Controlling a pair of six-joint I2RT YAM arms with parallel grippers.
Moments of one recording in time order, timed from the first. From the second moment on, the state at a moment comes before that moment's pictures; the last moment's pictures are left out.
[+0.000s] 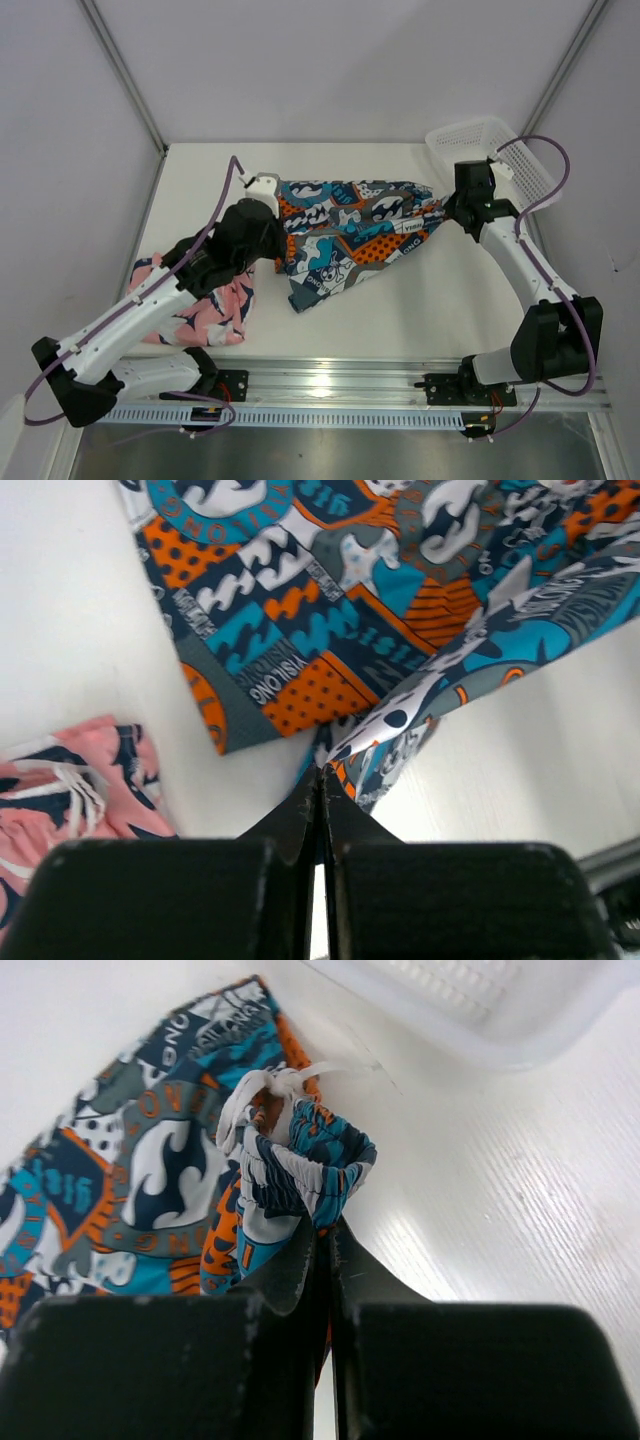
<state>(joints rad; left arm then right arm) -0.83 1.07 1.18 -0.69 -0.37 -0.45 0.16 1.40 1.16 -0.51 0.39 0.69</state>
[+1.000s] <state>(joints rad) -0.44 1.64 1.69 -0.47 -0.28 -0.30 0.15 2.00 1.84 -0.61 0.37 0.76</state>
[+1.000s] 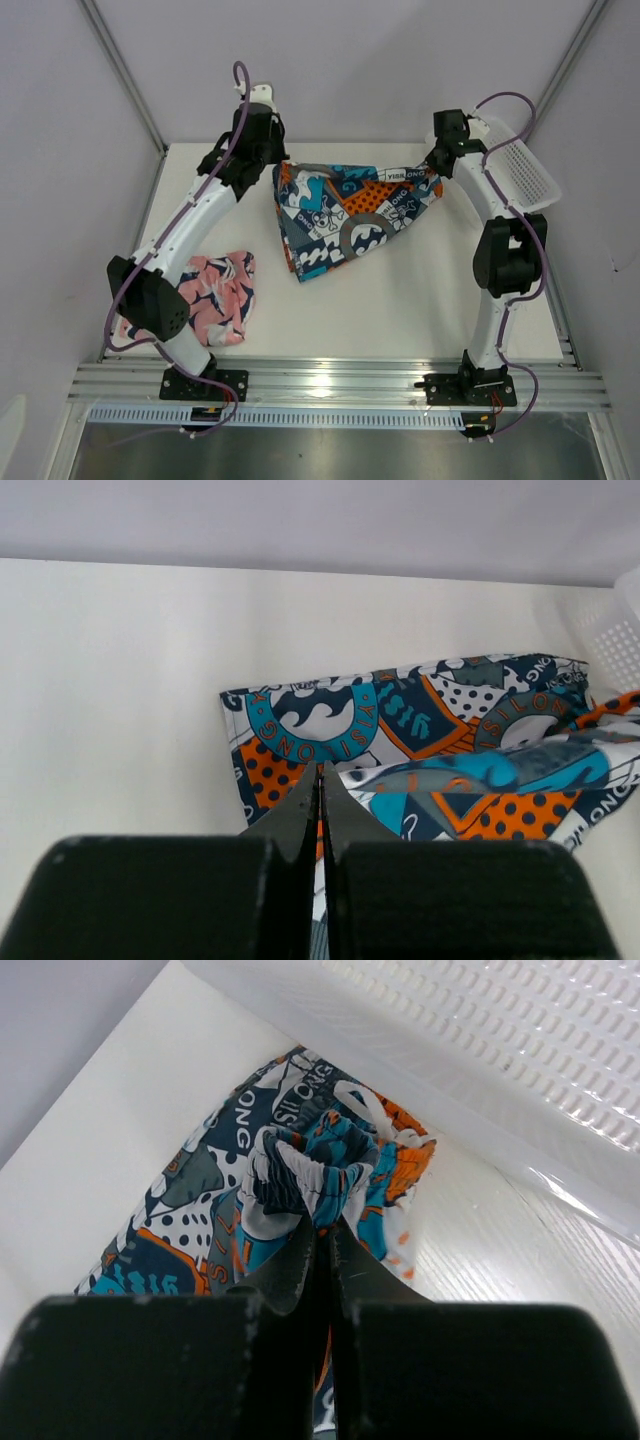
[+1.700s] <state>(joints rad) -0.35 1.71 1.55 -0.31 -0.10 -0.33 0.14 2.11 1.91 -0.45 0.26 0.78</state>
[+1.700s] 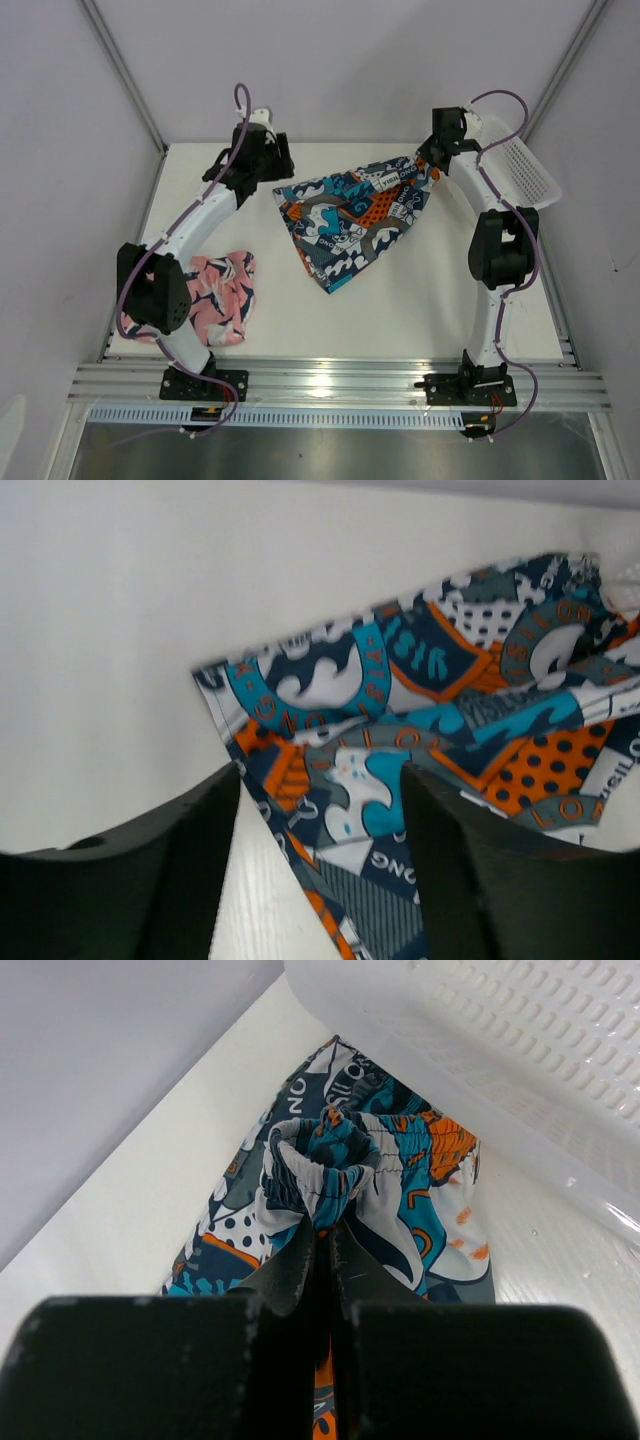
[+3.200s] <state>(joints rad) -0.33 1.95 1.32 -0.14 0.22 -0.15 0.13 2.13 1.91 -0.41 0.15 0.73</state>
